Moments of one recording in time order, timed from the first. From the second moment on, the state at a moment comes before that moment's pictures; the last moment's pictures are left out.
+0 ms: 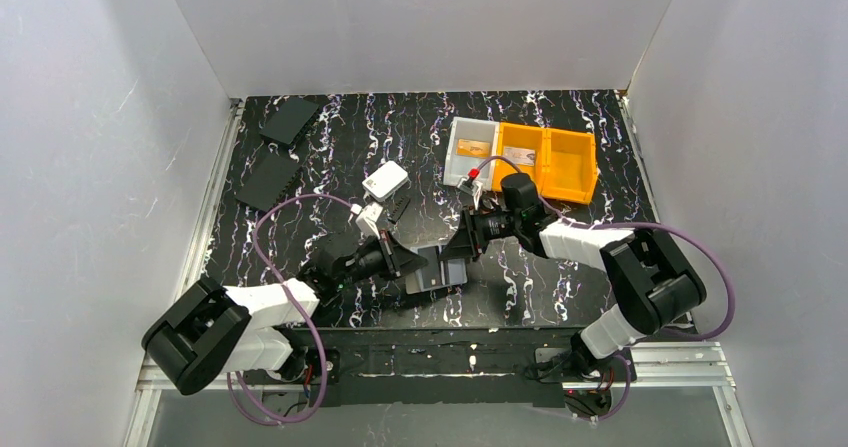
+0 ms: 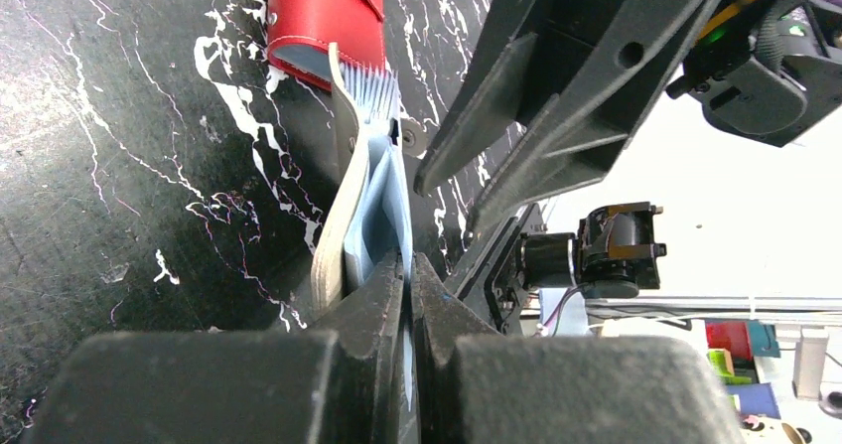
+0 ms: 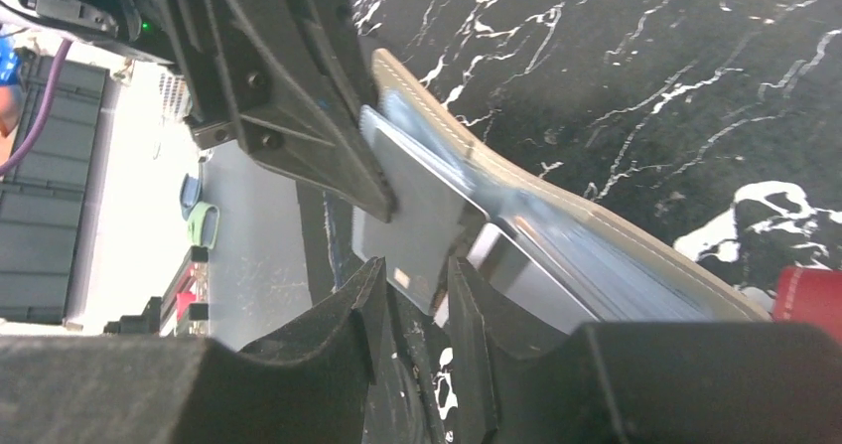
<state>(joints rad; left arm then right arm) -0.71 1.24 0.26 0.70 0.33 -0.93 0.54 1.53 0.67 0.31 -1.04 0.42</state>
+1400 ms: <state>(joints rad) -0.66 1.31 0.26 0.99 0.46 -1.06 0.46 1.50 0.65 0.41 -1.09 0.56</state>
